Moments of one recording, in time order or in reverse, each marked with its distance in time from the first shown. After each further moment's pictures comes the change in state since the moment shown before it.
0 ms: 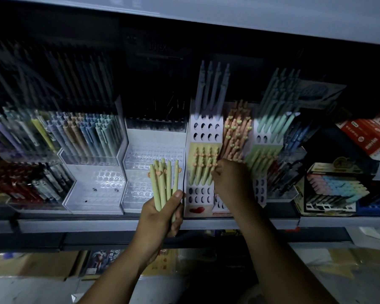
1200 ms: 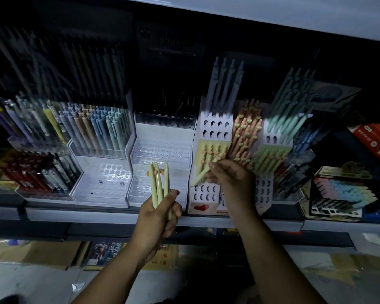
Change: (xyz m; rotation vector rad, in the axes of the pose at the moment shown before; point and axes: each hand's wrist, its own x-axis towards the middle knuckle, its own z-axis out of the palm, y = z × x) left_hand -0.001 -0.007 -0.019 -0.033 0.091 -0.068; right_hand -0.025 -0.020 0.005 1.003 0.038 0.134
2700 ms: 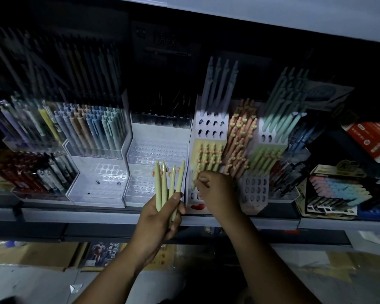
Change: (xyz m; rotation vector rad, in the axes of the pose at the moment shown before) left_hand -0.010 -0.001 0.007 0.052 -0.113 0.050; right_hand -0.001 0.028 0.003 -0.810 -0.200 -0.218
